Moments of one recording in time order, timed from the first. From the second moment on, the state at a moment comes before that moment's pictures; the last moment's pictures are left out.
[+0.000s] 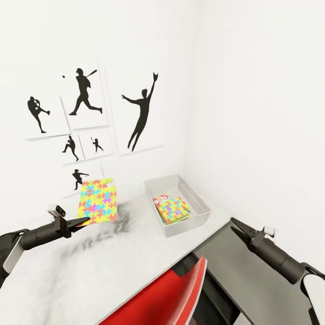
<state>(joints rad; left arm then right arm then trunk) -0.62 0.46 0.14 -0.81 0.44 0.98 -1.50 -0.16 -0.13 -0.39 -1.59 -0.97 0.89 0.61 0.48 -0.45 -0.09</state>
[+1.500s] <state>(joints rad) -0.62 0.46 0.14 -0.81 0.44 0.96 -1.50 -0.16 -0.13 -0.40 -1.59 -0.97 0.89 0.61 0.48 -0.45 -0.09</state>
